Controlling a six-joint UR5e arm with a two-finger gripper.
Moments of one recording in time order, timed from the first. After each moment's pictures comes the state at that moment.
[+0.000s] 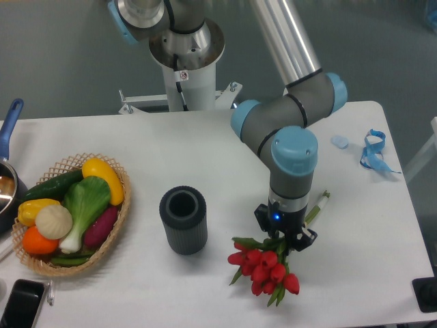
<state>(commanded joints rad) 2.54 -2.16 -1.57 -0.75 1.47 1.18</state>
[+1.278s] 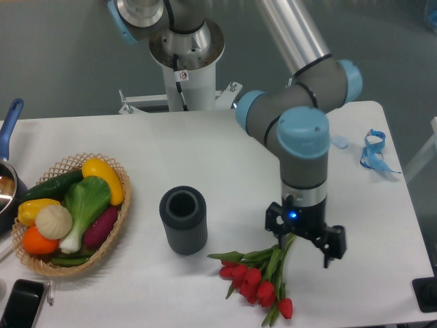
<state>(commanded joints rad) 2.56 -2.05 -1.34 -0.79 1.57 1.10</state>
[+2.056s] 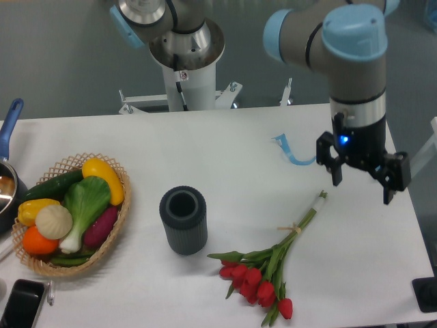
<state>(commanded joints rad) 2.71 -1.82 -1.46 -1.00 1.50 1.46</state>
